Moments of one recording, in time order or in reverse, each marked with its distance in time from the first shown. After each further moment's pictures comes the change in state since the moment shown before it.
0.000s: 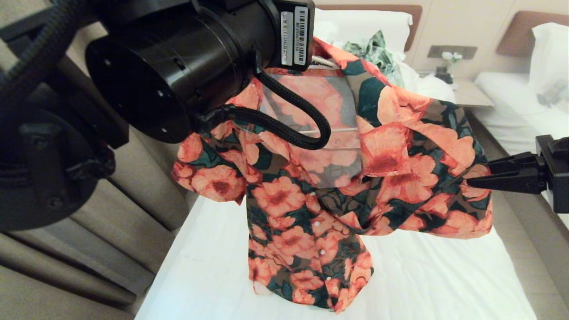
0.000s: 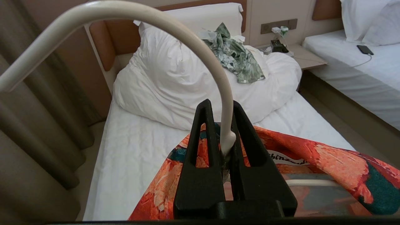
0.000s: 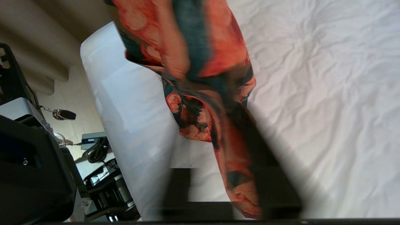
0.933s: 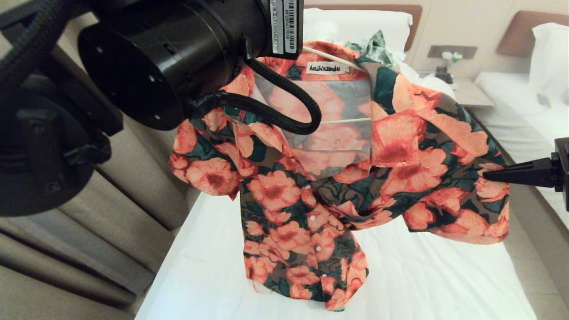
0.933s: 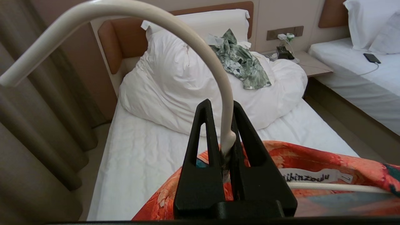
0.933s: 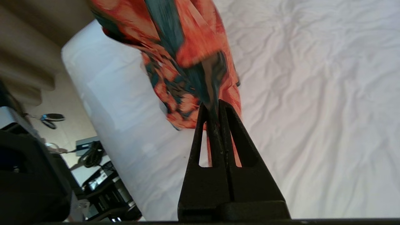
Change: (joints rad) left arm 0.029 0.000 -0.023 -0.005 -0.007 -0.001; right arm -0.094 -0.017 0.010 0.021 -0.017 0.014
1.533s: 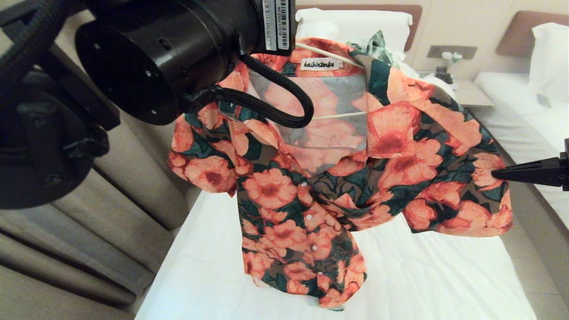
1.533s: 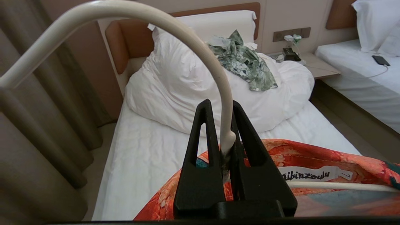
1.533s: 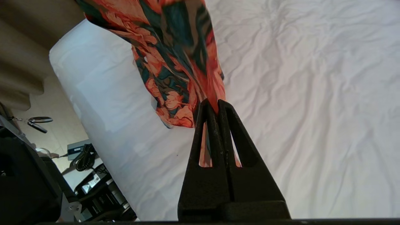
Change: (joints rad) left arm 0.022 -0.001 -0.006 0.000 0.001 0.000; right arm -0.053 -0.001 0.005 -0.007 0.004 -0.013
